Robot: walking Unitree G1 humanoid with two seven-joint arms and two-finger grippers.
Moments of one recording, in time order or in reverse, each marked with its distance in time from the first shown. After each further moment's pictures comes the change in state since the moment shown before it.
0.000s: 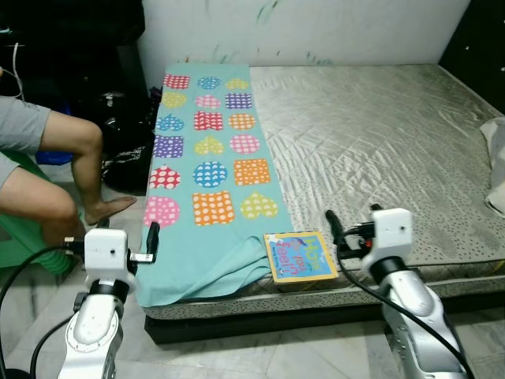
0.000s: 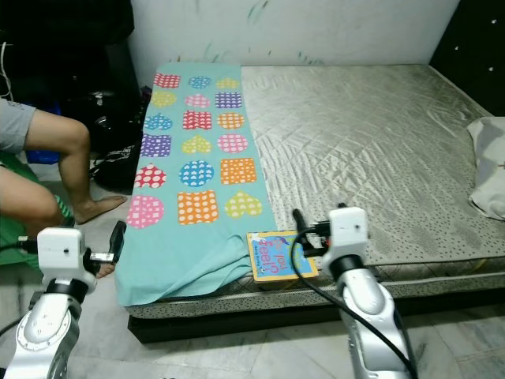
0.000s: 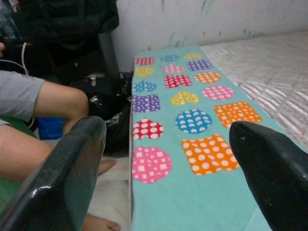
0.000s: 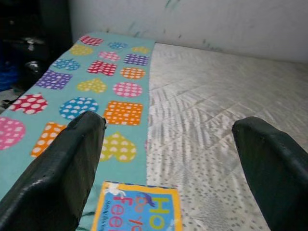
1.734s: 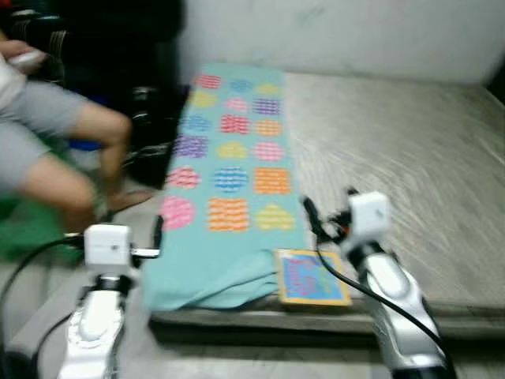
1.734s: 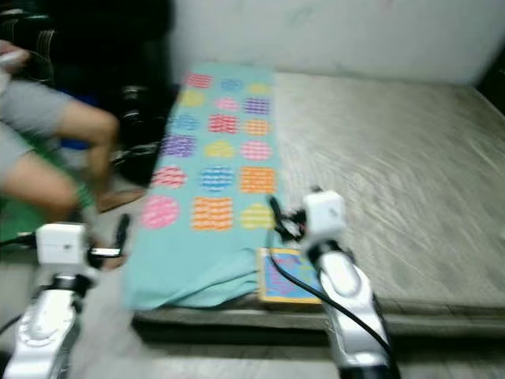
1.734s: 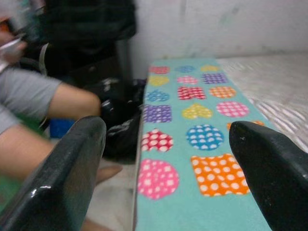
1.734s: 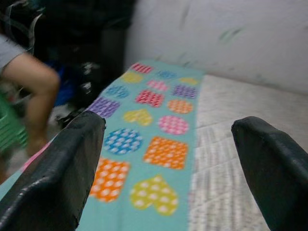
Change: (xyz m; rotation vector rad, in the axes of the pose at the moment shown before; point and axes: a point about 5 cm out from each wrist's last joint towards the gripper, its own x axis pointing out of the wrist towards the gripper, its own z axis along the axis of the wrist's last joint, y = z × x) left arm 0.004 -0.007 0.009 -0.029 -0.055 -0.036; right arm 0.020 0.036 0.025 0.015 -0.093 0.131
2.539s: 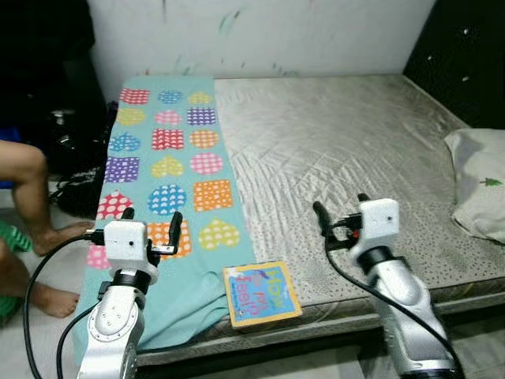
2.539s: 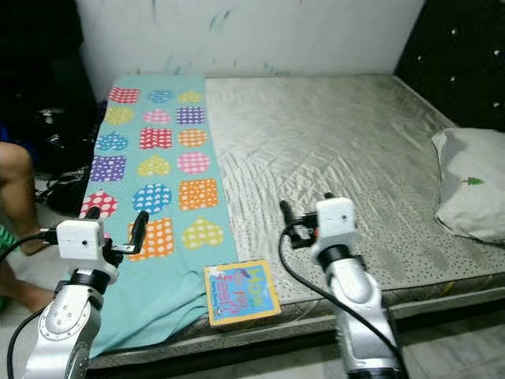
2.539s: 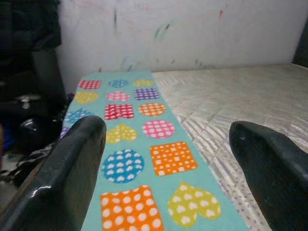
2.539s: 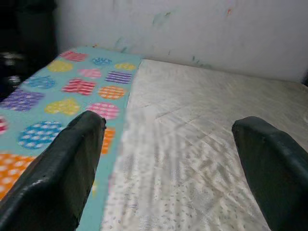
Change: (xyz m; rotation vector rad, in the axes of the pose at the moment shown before) left arm 0.006 -0.018 0.001 -0.069 -0.002 -0.035; right arm -0.008 -0.009 -0.013 -0.004 0.050 -0.035
